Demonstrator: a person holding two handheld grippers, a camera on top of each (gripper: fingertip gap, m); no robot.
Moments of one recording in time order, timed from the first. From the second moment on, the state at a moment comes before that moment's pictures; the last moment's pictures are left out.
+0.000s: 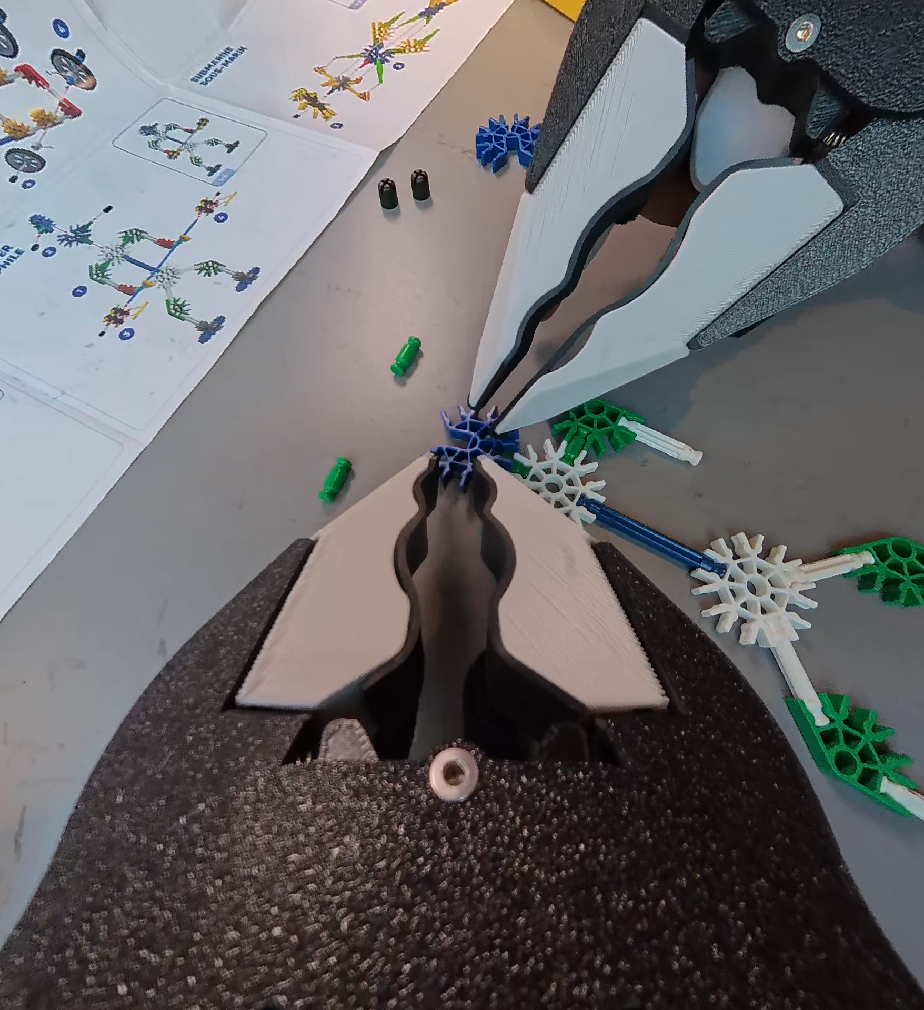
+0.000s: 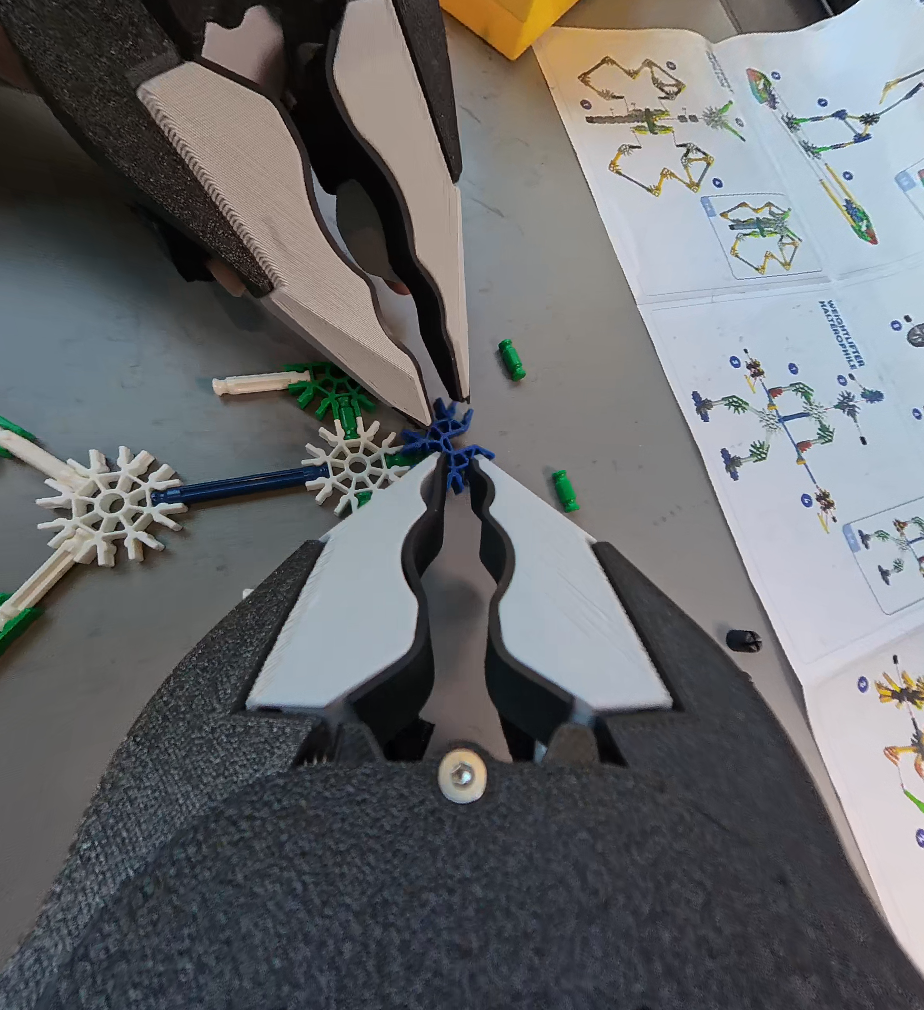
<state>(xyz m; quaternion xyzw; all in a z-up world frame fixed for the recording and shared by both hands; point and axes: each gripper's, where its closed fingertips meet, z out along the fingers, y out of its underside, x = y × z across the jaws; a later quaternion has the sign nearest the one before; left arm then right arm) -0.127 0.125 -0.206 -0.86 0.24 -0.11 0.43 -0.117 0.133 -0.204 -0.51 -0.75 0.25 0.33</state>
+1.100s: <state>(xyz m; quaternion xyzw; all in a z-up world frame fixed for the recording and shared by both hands) -0.097 0.081 -0.214 -0.86 0.30 -0.22 0.36 -0.108 0.116 -0.209 -0.52 -0.75 0.30 0.27</state>
